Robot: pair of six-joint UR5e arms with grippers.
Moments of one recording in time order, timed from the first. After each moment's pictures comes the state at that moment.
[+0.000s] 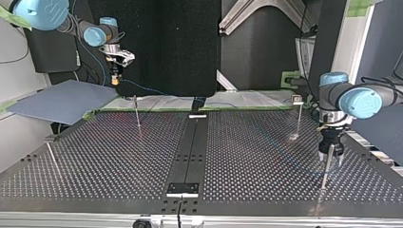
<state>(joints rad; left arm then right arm) 0.27 -1.82 -1.76 -2.63 -1.44 -2.29 1.62 -0.57 1.88 -1.13 1.31 1.58</state>
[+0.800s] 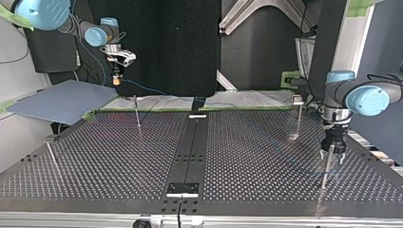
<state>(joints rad) 0.32 -1.82 -1.78 -2.61 -1.34 -2.53 1.63 -0.57 1.88 -1.13 1.31 1.58</state>
